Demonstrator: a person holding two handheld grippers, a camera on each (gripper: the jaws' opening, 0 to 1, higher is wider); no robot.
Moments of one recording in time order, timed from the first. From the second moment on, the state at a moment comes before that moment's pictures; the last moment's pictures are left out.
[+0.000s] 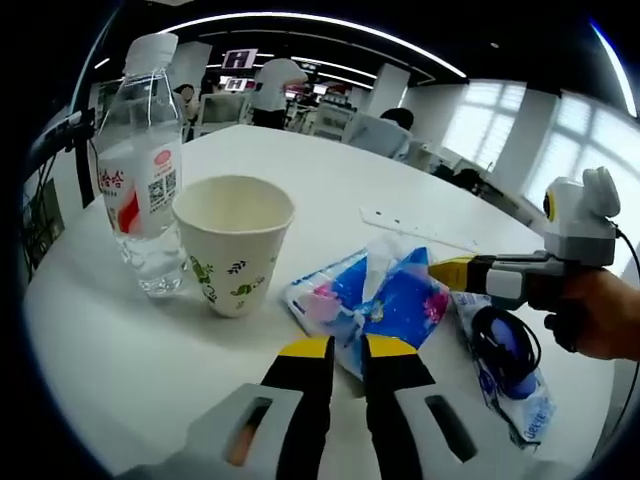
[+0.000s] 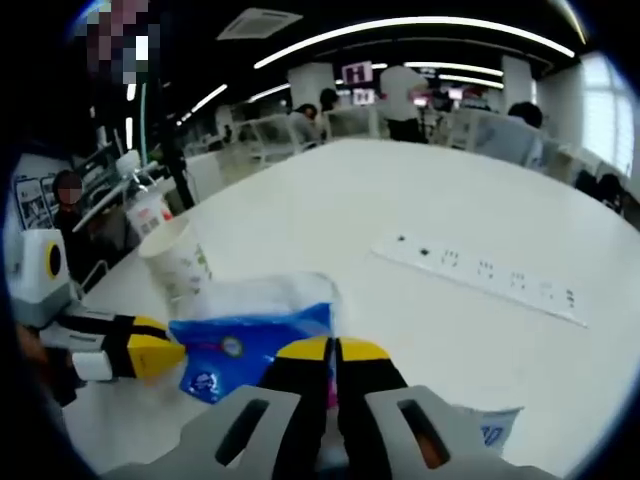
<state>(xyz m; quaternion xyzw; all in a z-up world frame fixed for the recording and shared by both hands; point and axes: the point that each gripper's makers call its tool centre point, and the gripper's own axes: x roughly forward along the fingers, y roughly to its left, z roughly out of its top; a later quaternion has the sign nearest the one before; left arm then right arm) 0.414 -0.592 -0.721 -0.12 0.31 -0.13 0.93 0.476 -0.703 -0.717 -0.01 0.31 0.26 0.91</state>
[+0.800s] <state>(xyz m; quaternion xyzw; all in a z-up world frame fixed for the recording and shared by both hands) 0.399 -0.608 -0.682 -0.12 0.28 -0.15 0.94 0.440 -0.726 -0.659 0.04 0.27 0.23 0.93</state>
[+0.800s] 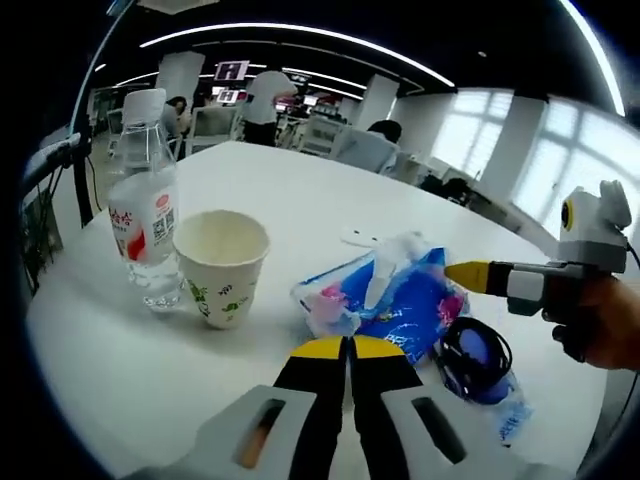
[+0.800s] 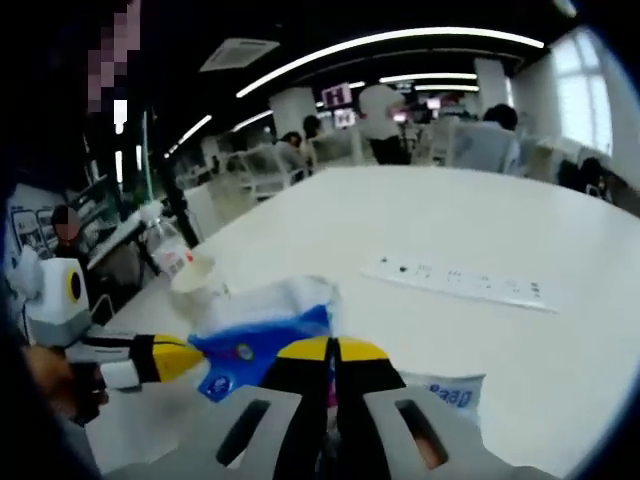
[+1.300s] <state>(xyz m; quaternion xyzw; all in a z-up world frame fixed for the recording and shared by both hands) 0.383 -0.670 -0.655 -0.11 0.27 -0.22 0.93 0.406 -0.790 -0.630 0.06 0.25 0.17 0.95</state>
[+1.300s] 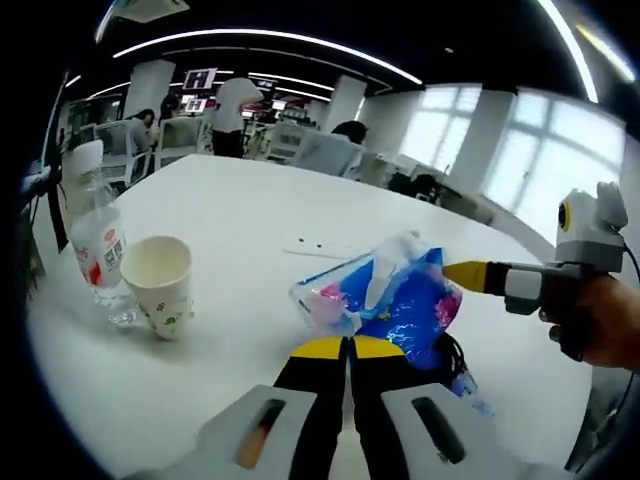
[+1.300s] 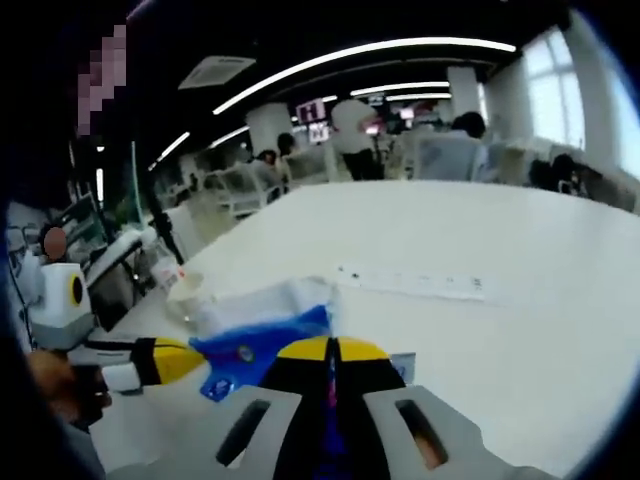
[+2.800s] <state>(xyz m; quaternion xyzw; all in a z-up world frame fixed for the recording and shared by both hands) 0.281 -0.867 -0.705 -0.04 0.34 -0.40 0.85 0.268 -0.985 -0.686 0.13 0.30 -0.03 0.95</state>
